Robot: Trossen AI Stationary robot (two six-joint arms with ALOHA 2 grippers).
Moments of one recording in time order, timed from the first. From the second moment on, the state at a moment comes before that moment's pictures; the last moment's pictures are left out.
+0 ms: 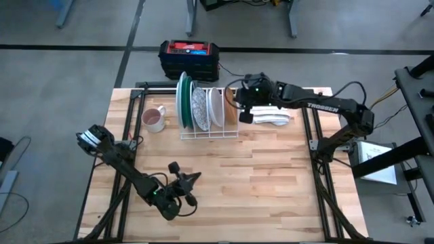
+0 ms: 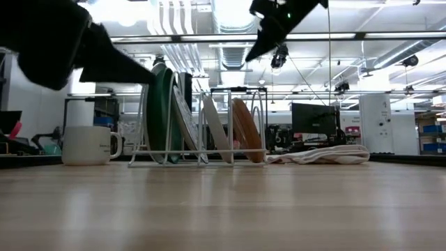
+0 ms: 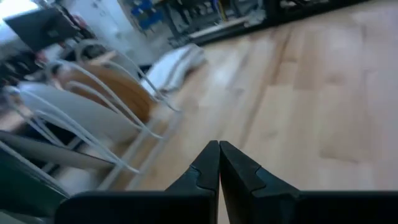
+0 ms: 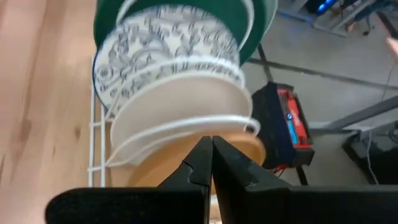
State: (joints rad) left arm -0.73 1.72 0.78 0.15 -1.22 -0.38; right arm -0.35 1.52 1.38 -0.51 0.08 -0.43
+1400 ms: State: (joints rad) left arm -0.30 1.45 0.79 -0.20 -1.38 -0.07; right arm -0.35 1.15 0.78 -0.05 0.13 -0.24
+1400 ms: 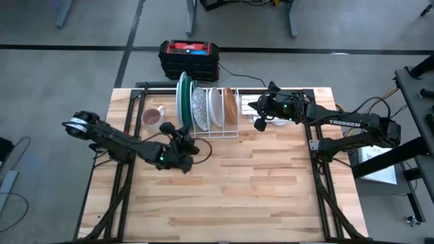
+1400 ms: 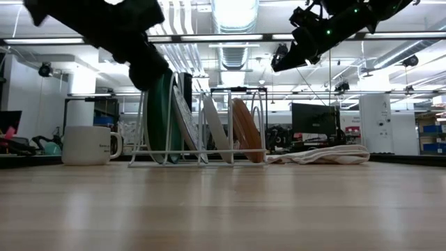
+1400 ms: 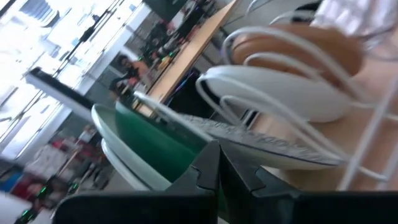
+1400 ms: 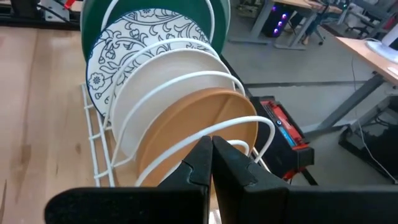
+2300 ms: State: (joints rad) left arm -0.46 1.43 0.99 -0.36 -1.20 -0.03; right arm -0.35 1.15 0.72 0.07 0.02 -0.32
